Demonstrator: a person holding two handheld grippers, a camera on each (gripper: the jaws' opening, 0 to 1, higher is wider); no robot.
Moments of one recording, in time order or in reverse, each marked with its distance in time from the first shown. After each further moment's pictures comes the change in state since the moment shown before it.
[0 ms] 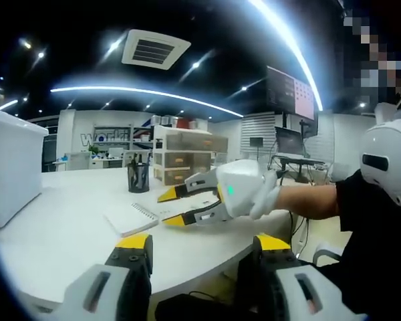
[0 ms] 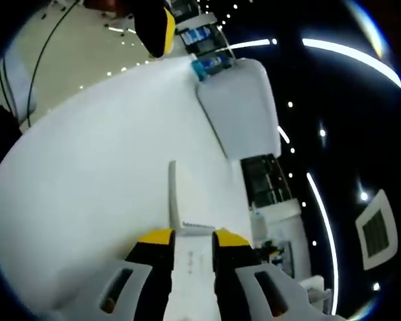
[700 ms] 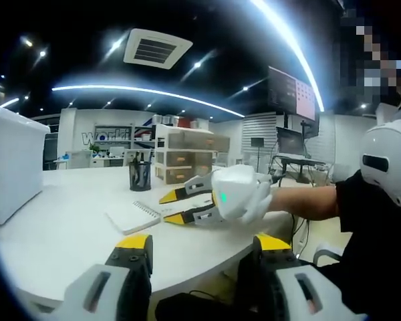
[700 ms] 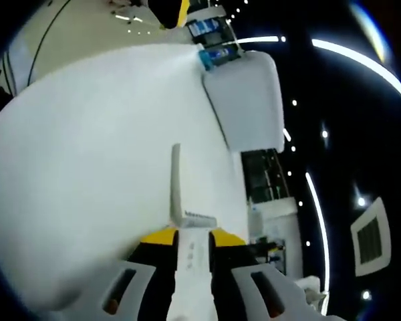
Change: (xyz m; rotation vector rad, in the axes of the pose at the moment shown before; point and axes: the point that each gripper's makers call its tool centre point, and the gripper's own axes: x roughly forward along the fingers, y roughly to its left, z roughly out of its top) left arm 0.000 0.002 -0.002 -0.008 0.001 0.005; right arm 0.010 0.000 -0.017 -0.057 0.062 -0.010
